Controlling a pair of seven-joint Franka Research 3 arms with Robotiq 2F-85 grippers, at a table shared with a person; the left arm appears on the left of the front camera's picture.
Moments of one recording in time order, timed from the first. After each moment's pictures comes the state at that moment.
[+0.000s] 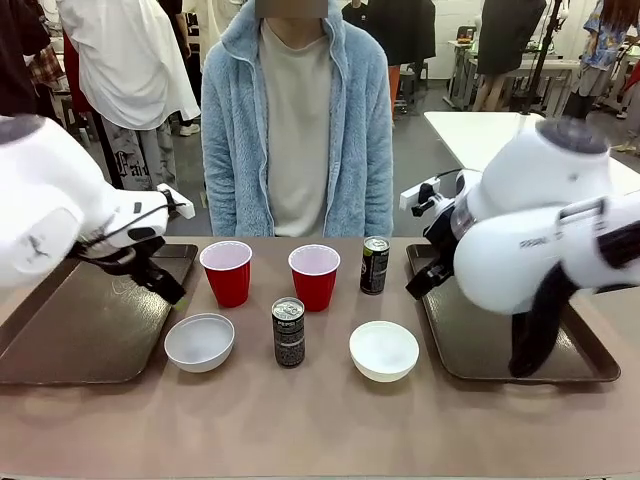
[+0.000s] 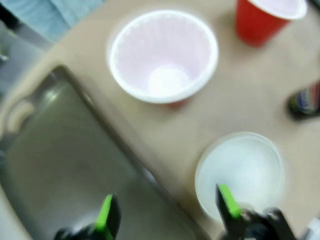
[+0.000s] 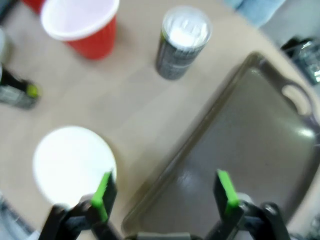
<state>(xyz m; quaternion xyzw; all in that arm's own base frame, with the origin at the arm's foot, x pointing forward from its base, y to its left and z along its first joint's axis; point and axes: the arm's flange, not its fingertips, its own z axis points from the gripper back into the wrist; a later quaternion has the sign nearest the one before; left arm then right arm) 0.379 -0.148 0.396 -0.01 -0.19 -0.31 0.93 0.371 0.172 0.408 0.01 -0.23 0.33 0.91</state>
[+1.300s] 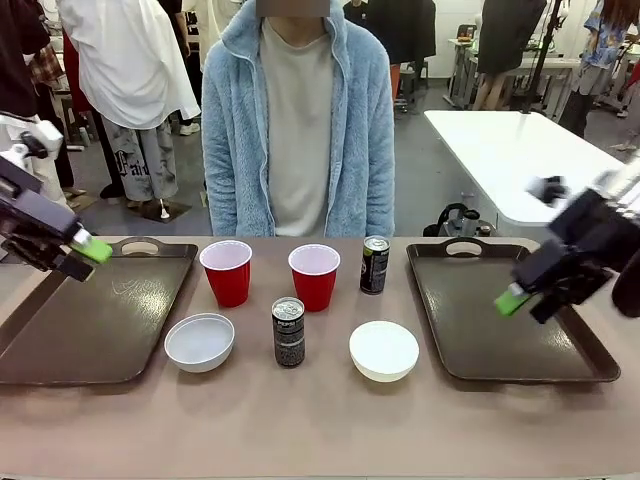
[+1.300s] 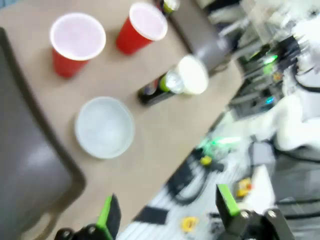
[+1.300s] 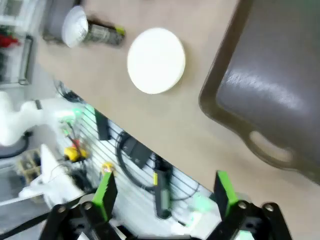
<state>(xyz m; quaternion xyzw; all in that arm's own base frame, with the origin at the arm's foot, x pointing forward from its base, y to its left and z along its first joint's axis) 0.323 -0.027 0.485 -0.41 -0.11 -0.19 0.88 0.305 0.023 0.459 0.29 -0.04 0.16 0.94</state>
